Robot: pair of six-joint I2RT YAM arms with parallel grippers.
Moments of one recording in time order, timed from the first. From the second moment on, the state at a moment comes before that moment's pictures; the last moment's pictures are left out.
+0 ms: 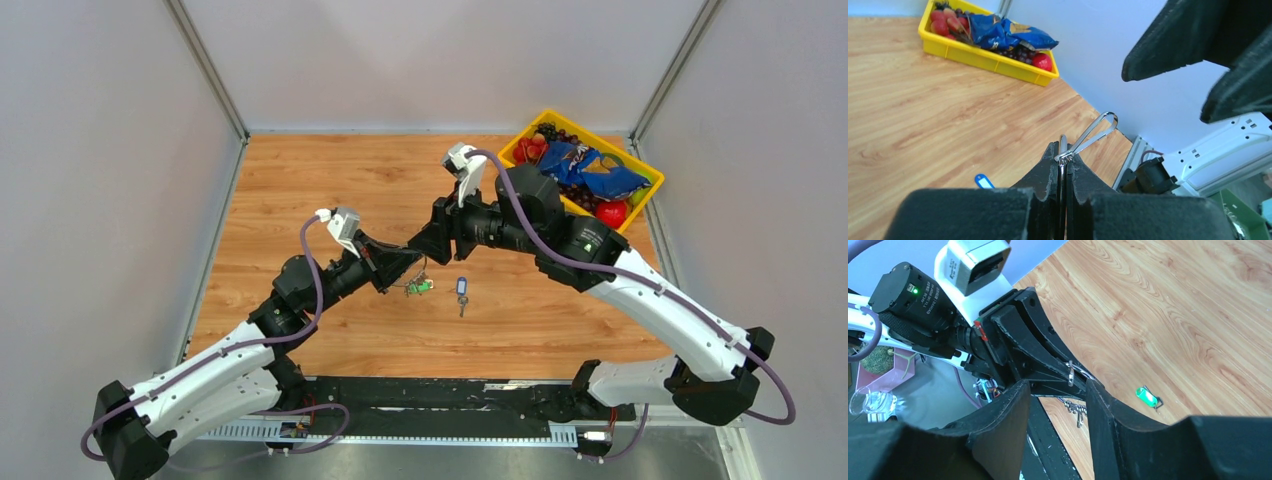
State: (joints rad) left arm -0.82 0.76 0.53 0.36 0.14 -0.52; right arm 0.94 1.24 1.50 -0.58 -0.19 0.32
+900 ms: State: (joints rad) left arm -0.82 0.74 0.55 0.28 0.08 -0.63; right arm 0.98 1.33 1.50 -0.56 -0.12 0.32
